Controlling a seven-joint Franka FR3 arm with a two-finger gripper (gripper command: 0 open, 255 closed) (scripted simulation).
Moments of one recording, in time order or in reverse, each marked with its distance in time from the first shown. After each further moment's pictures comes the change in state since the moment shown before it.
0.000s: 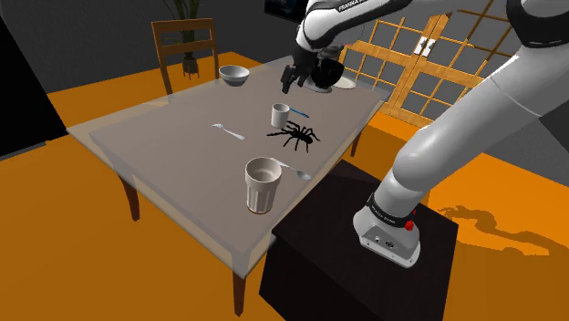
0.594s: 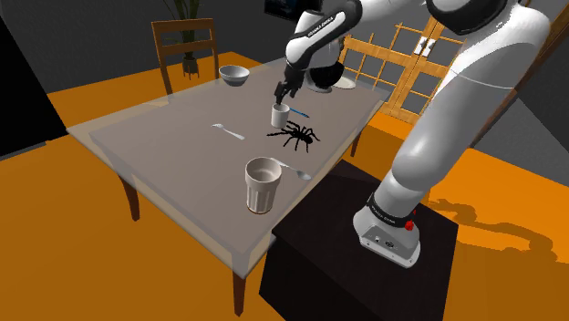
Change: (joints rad) arm -0.020 0.334 -0.054 0.119 0.054 0.215 -0.125
